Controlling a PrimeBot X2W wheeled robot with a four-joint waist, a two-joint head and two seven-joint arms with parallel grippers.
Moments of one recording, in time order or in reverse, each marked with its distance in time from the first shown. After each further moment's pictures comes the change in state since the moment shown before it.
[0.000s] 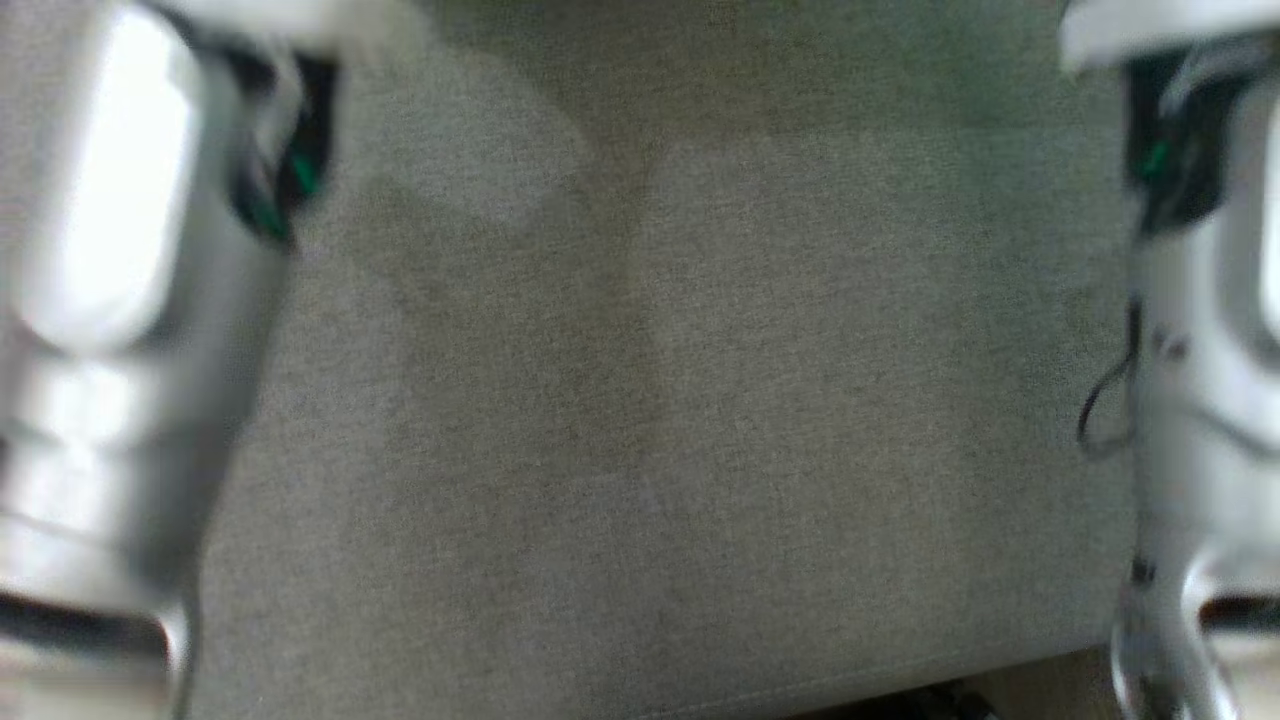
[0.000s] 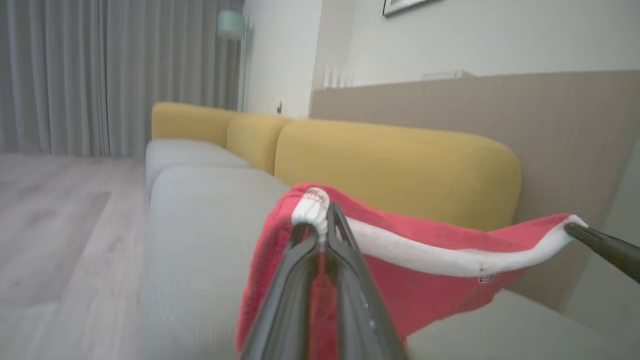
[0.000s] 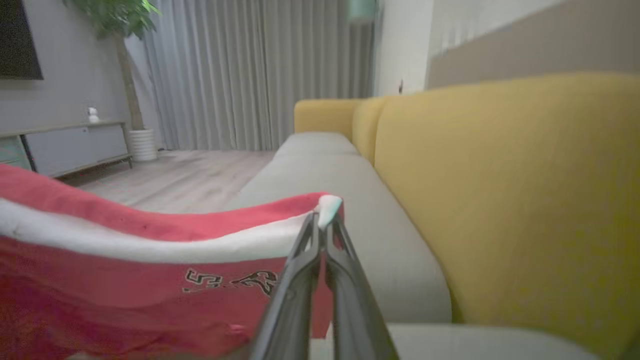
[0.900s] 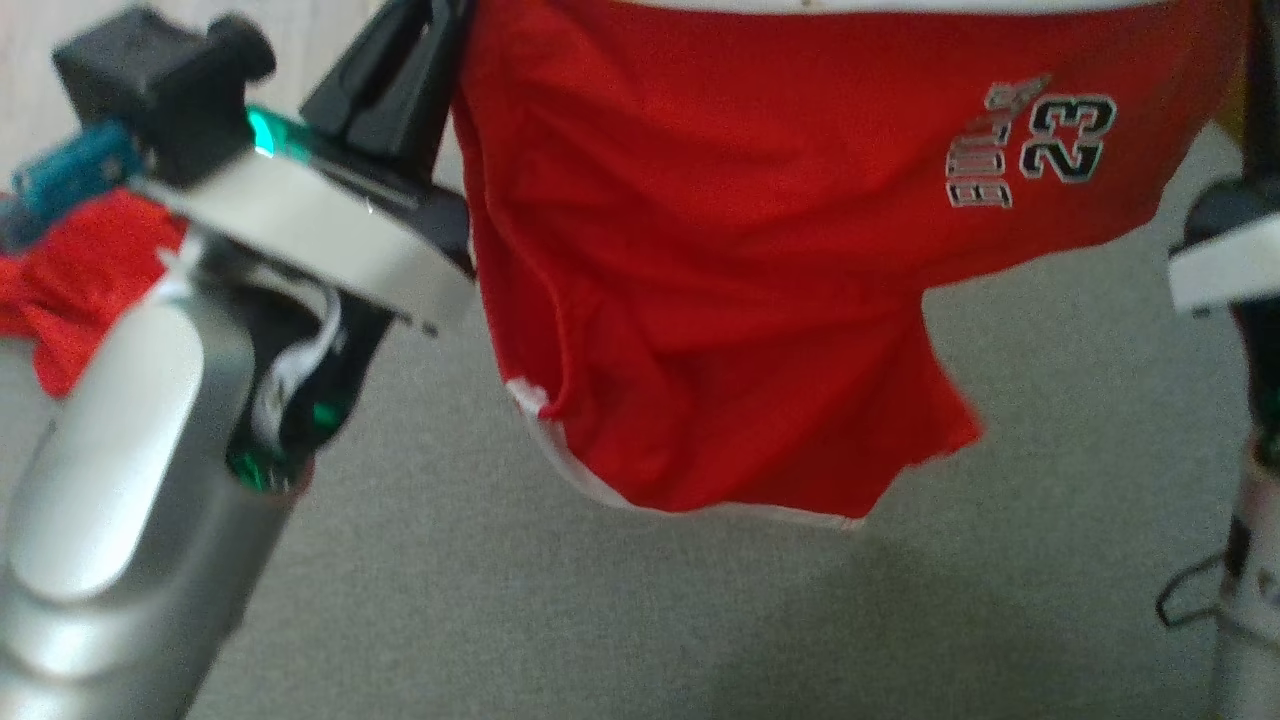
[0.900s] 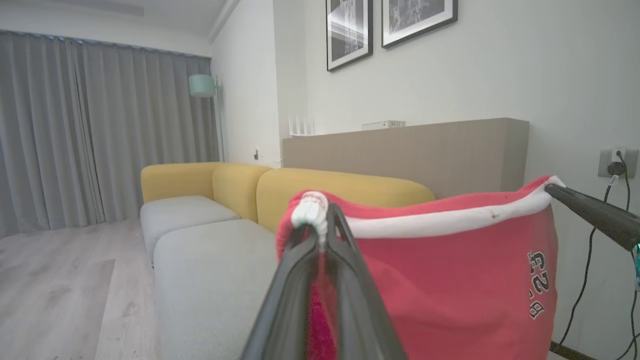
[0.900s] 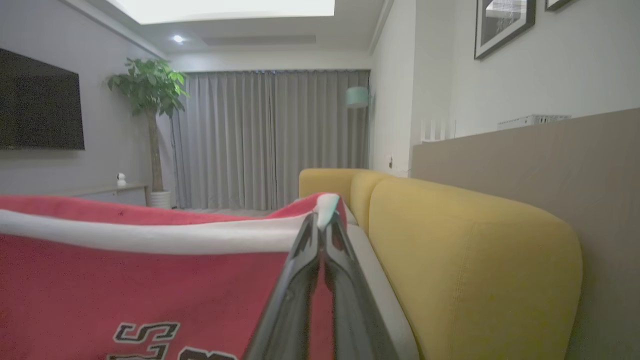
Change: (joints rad) left arm 0.416 0.102 -0.025 -0.532 -0.103 0.146 0.405; right arm 0.497 -0.050 -0.092 -0.596 0.110 0.000 0.428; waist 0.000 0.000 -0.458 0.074
